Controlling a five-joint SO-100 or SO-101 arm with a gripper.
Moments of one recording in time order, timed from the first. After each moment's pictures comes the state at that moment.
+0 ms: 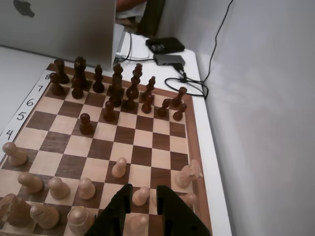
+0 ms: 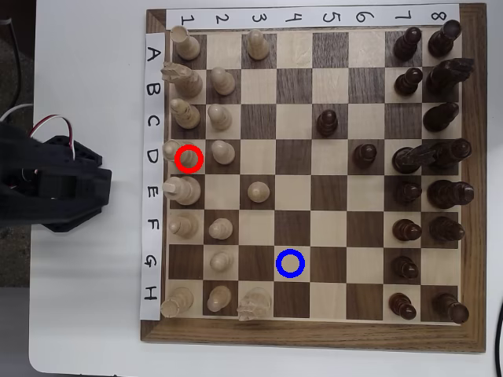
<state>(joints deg) 12.0 155.0 88.2 96.9 79.7</state>
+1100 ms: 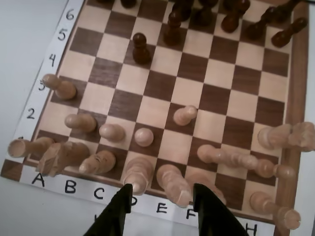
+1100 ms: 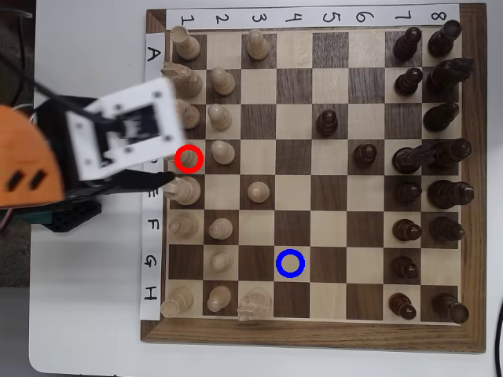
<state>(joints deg) -3.1 142.6 101.7 97.1 92.2</state>
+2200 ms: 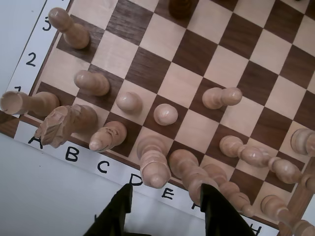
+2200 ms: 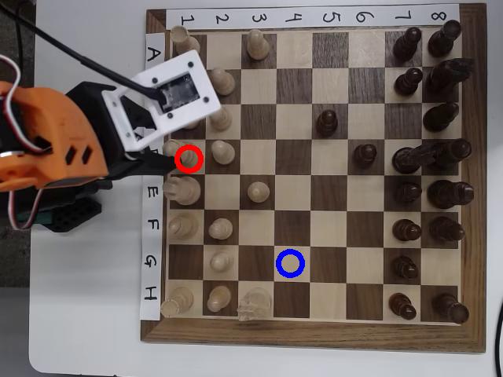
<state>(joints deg) -10.6 139.8 108.6 97.2 88.2</state>
